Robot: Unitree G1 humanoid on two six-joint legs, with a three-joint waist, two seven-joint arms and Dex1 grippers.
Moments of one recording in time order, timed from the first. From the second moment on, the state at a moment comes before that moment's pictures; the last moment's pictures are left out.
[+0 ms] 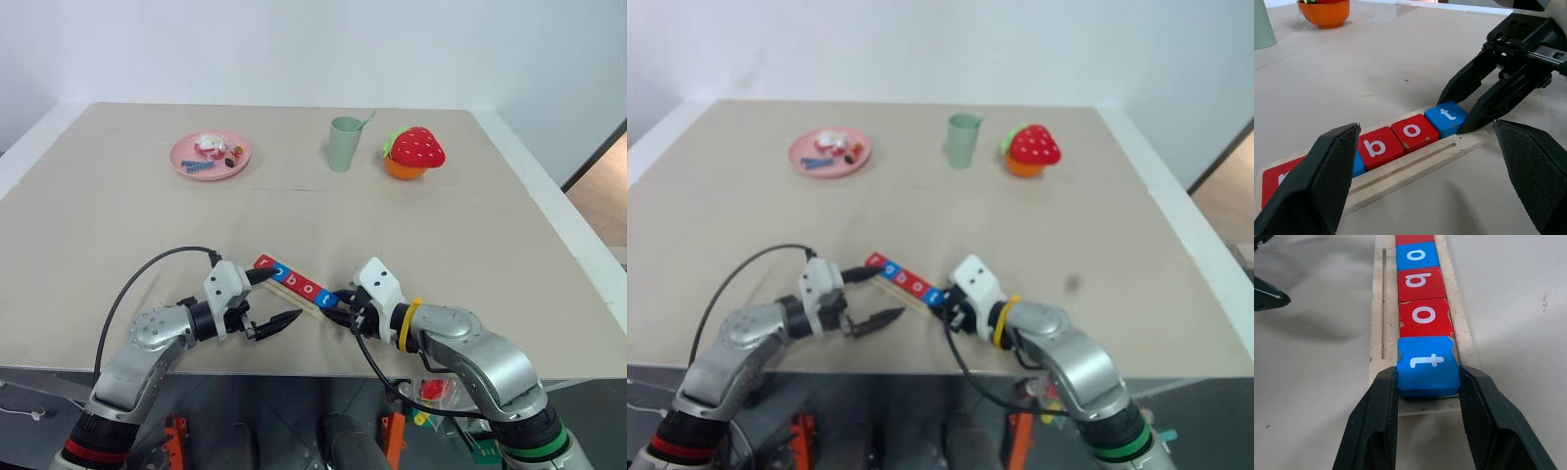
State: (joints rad) left arm -0.14 0.48 -0.12 -0.27 -0.37 0.24 -0.83; right arm -0.27 -0.51 0.24 -0.51 0.32 0.90 0.54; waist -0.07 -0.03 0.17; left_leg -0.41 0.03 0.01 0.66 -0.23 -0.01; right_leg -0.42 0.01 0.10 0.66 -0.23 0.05
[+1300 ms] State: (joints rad) left arm -0.17 0.48 -0.13 -0.26 -0.37 0.25 -0.85; right arm -0.25 -0.58 0.04 -0.55 0.43 0.96 0.57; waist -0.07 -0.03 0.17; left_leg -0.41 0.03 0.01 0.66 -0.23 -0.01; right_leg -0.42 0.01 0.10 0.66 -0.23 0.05
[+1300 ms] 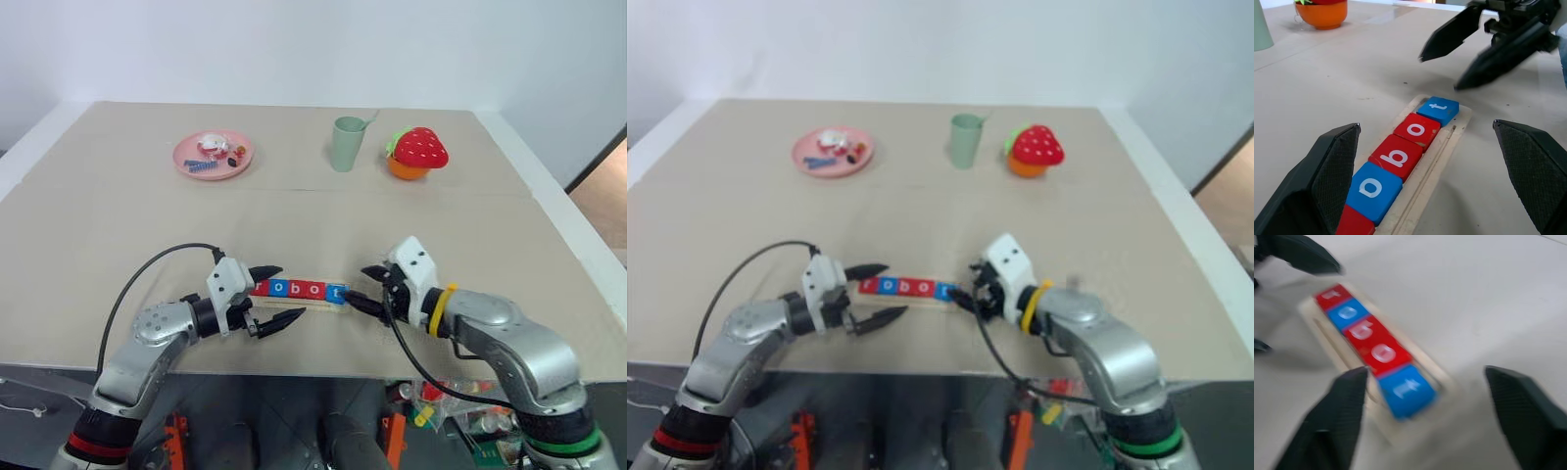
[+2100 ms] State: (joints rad) left arm -0.16 0.49 -0.12 -0.28 -0.40 0.29 -0.88; right arm -0.23 -0.55 0.15 -0.51 0.42 0.92 0.55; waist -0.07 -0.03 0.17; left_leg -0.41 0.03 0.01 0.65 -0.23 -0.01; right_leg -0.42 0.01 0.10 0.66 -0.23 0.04
